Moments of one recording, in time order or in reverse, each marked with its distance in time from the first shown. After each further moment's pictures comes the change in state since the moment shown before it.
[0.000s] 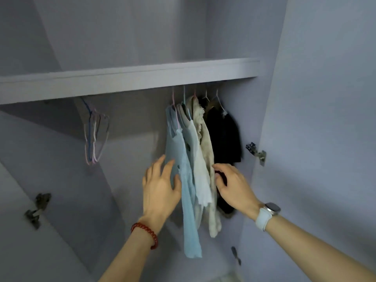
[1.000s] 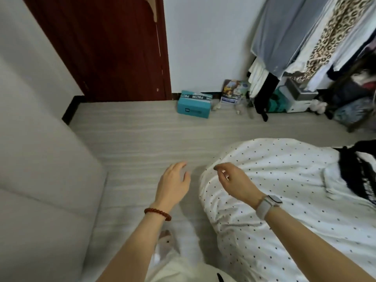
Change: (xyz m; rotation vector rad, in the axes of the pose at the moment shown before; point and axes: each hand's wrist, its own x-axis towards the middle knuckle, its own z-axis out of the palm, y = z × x) left_hand -0.297 0.645 0.351 -0.624 -1.325 0.745; right_hand -0.498 0.366 -0.413 -0.199 0.383 1.353
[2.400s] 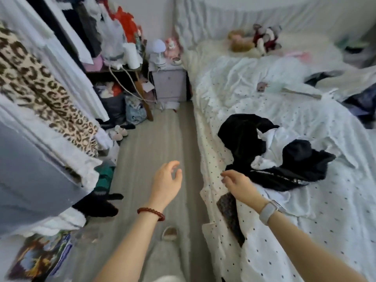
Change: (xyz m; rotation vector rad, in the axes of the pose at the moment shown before) left_hand 0.614 0.459 0.380 0.099 -1.057 1.063; right_hand 0.289 0.358 -0.324 0.557 1.031 1.297
